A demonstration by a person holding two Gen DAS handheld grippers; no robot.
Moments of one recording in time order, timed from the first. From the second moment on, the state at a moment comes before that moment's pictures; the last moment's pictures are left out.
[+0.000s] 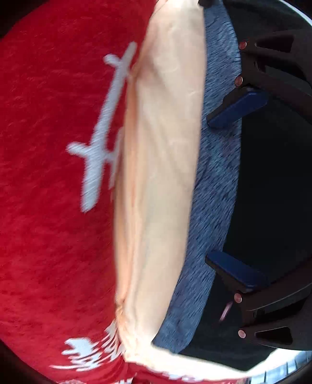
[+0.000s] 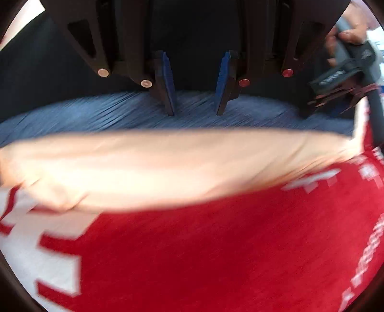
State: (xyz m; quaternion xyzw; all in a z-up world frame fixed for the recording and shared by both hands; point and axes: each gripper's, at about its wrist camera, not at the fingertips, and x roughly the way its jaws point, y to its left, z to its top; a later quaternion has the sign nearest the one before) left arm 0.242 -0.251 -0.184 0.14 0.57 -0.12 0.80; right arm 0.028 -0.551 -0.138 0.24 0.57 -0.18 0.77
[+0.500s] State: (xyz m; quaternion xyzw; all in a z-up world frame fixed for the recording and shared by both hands) left arm 0.108 -0.220 -0.172 0.18 0.59 -0.17 0.77; right arm -0.124 -0.535 -0.109 0.23 0.59 -0.17 0.75
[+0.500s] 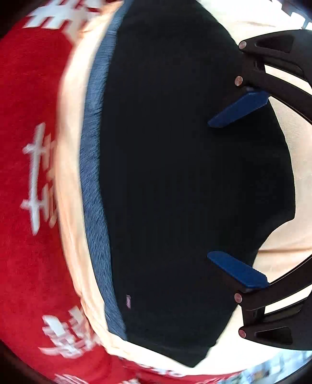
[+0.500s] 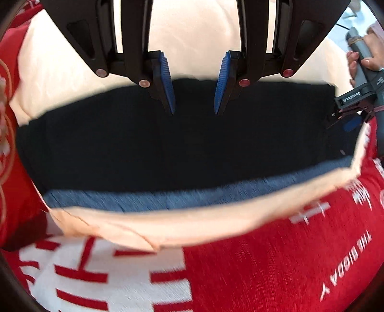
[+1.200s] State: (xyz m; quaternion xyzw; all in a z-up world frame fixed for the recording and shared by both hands) left arm 0.054 -0.335 -0.127 0.22 0.60 -0.23 0.73; right arm -0.236 -0.560 -0.121 0.43 0.57 -0.20 0.67
